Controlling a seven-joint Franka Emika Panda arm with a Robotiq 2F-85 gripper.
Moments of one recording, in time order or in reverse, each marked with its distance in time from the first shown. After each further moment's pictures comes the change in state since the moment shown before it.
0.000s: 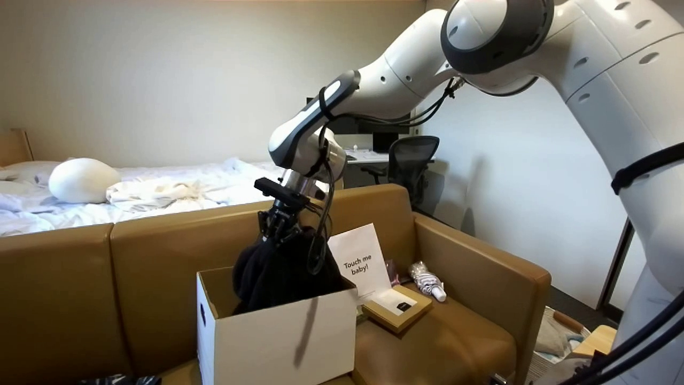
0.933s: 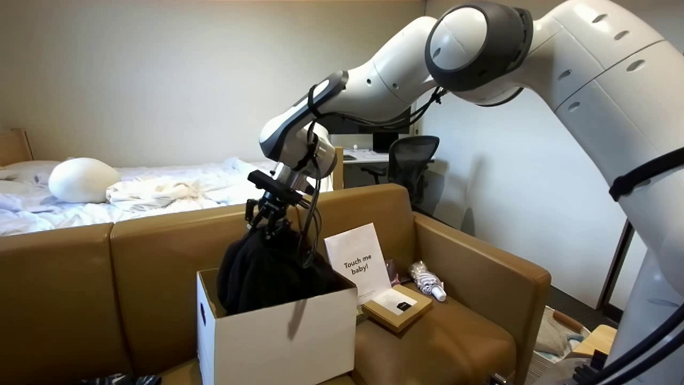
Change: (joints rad) arm 0.080 0.066 -0.077 0.152 0.112 -0.008 -0.170
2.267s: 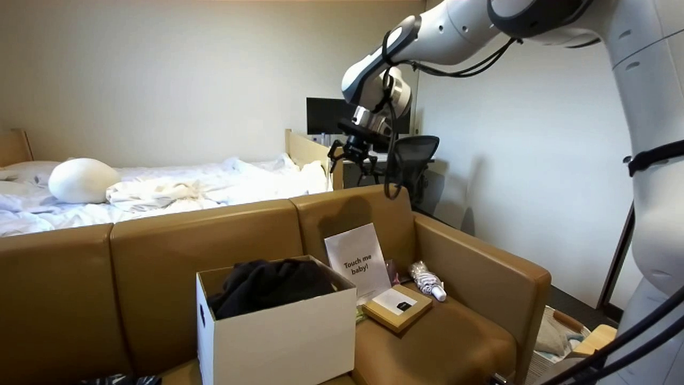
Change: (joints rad) arm -0.184 -0.328 -0.228 -0.139 -0.136 -0.192 -0.144
